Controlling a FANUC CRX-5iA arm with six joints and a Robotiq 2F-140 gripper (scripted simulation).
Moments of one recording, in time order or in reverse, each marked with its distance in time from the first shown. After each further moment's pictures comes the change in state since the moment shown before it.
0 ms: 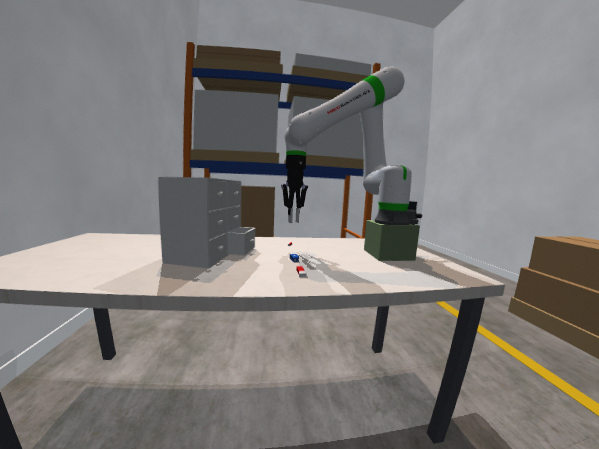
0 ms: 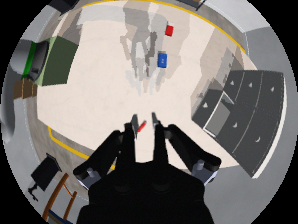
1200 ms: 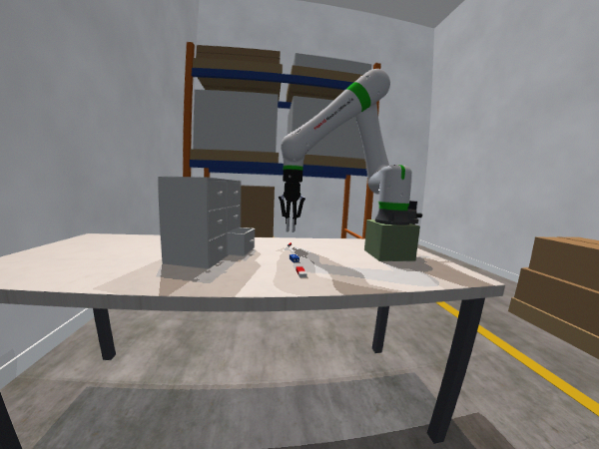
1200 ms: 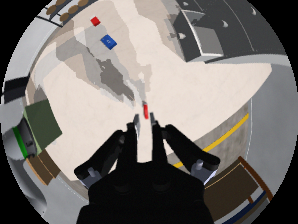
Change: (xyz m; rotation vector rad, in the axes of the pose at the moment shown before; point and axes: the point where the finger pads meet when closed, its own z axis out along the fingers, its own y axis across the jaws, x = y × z) arm -0.066 -0.021 0.056 -0.001 -0.012 0.767
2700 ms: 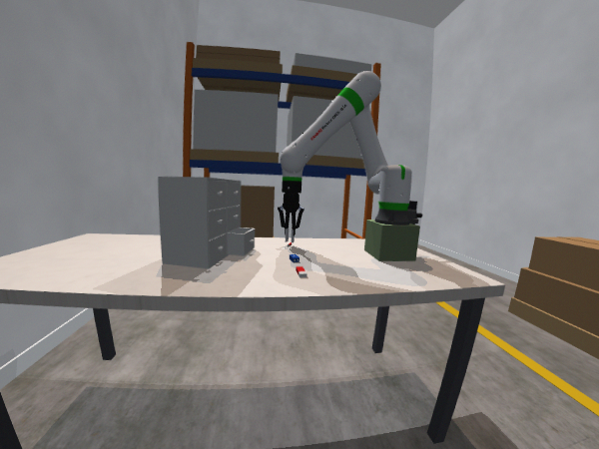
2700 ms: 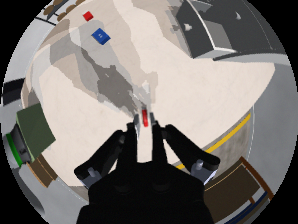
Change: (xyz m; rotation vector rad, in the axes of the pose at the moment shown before) arm 0.001 0.002 0.051 0.000 0.000 0.008
